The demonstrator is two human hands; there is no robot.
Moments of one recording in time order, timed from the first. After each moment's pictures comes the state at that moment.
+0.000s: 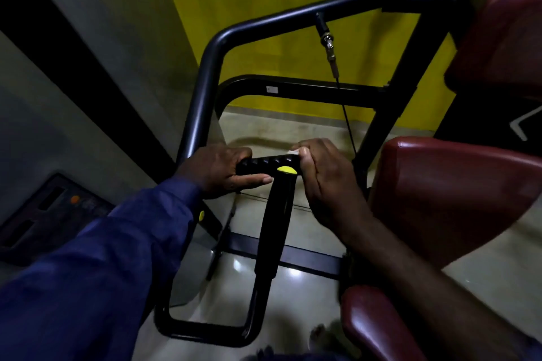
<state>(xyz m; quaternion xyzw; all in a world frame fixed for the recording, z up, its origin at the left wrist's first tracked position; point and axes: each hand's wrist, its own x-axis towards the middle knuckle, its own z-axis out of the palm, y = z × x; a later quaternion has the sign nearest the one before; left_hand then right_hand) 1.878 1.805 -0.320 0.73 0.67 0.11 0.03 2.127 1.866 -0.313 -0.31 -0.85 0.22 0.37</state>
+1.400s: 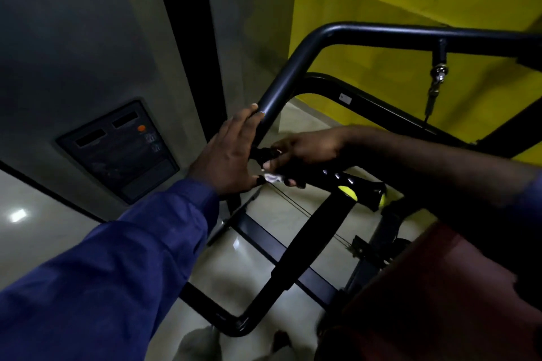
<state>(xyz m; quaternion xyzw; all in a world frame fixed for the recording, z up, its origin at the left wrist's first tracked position) 1.872 1.737 -0.347 0.50 0.83 0.24 -0.03 1.963 1.930 -0.284 -0.05 -0.81 0.46 -0.35</state>
